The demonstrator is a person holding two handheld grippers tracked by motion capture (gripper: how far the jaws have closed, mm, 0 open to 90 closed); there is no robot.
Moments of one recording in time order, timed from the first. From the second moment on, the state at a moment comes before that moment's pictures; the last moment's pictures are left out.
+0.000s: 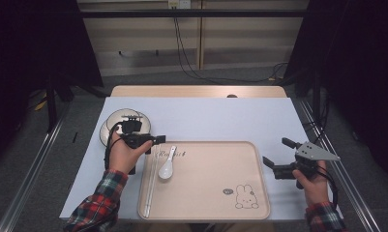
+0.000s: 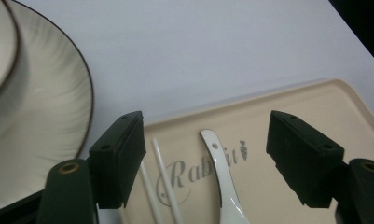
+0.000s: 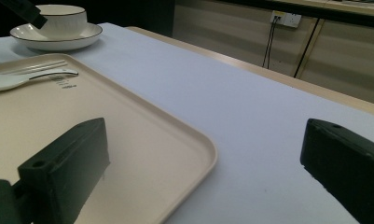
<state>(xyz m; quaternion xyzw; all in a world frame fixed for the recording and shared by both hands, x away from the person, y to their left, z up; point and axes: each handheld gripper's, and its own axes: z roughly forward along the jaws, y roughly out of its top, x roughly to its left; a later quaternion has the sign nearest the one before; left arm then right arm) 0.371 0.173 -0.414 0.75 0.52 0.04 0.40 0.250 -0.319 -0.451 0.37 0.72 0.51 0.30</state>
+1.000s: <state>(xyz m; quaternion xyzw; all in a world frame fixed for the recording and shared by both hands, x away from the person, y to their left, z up) 0.370 0.208 -0.396 0.74 0.54 0.06 0.40 0.248 -0.320 -0.449 0.37 0.71 0.51 0.31</state>
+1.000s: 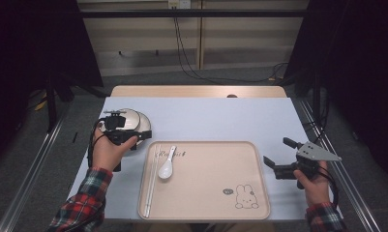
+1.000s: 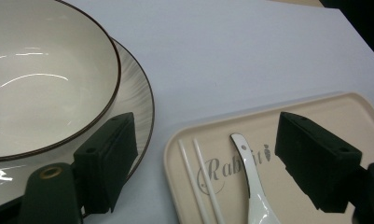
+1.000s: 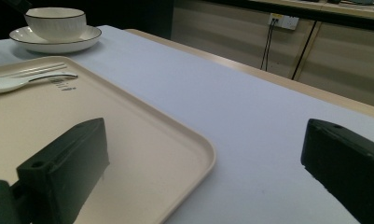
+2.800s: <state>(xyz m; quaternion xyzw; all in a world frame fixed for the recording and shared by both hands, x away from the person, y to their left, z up) 0.368 0.266 -0.407 0.70 0.59 0.08 0.39 0.248 -0.319 -0.449 0.36 0.72 0.51 0.30</state>
